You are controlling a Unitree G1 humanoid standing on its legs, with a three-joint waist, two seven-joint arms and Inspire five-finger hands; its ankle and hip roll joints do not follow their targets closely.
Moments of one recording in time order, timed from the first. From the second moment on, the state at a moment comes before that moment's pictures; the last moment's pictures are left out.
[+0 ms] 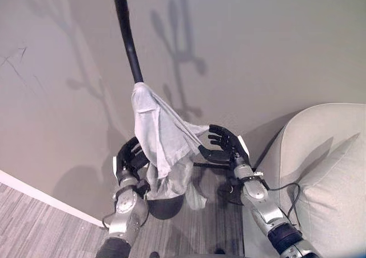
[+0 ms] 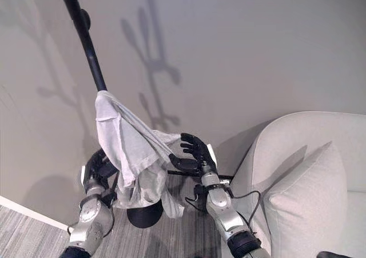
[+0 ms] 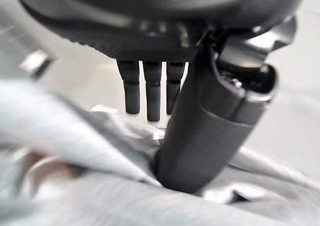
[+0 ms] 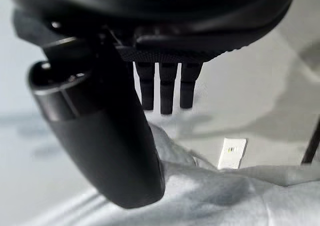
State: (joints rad) left arm 0.06 0.13 -0.14 0.31 -0.64 -0.23 0.37; right arm -0.12 -0.32 0.36 0.29 0.37 -0.20 -0.16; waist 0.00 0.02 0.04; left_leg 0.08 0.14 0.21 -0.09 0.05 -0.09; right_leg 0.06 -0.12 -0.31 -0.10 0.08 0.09
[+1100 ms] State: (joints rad) left arm 0.10 0.02 0.30 0.89 -1.23 -0.26 -0.03; right arm 0.18 -0.15 0.09 0.77 1.02 -0.18 0.12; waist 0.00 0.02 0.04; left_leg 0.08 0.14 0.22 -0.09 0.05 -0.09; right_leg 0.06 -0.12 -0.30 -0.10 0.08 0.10
